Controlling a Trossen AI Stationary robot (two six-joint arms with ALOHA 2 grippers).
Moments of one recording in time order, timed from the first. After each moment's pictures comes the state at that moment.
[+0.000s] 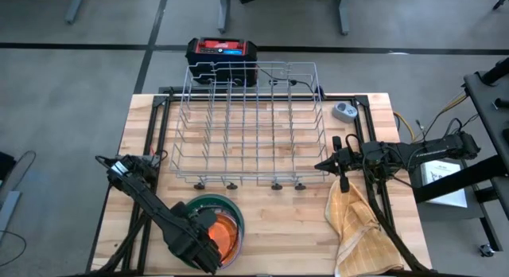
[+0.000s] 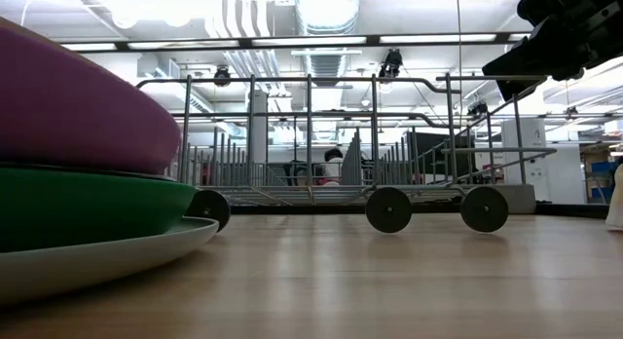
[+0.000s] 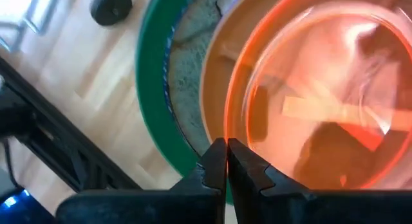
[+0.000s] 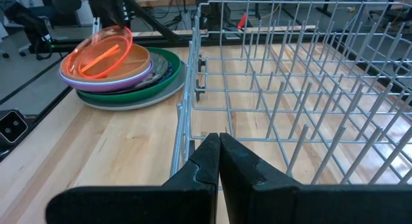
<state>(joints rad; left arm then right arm) -0.76 1.96 1.76 -1.57 -0.09 -1.48 0.15 0.47 0.25 -0.05 0.08 0.07</state>
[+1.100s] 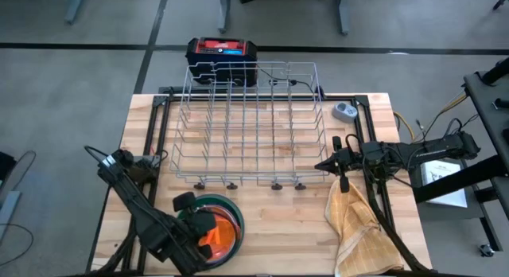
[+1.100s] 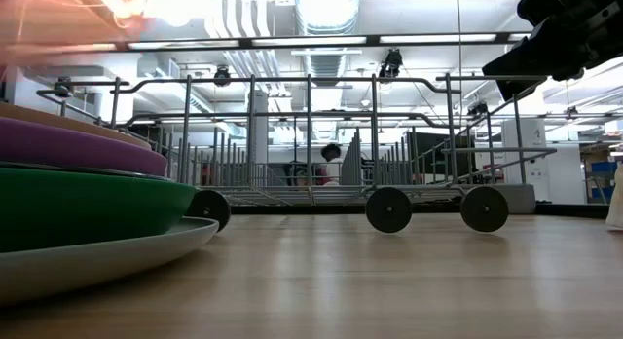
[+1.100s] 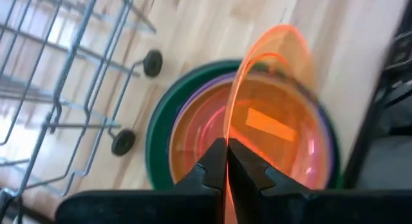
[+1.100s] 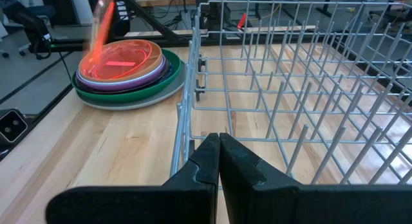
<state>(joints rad) -0.80 1.86 1.95 -1.57 -0.44 -1.13 0.15 0.47 0.25 -0.05 0.08 0.07</state>
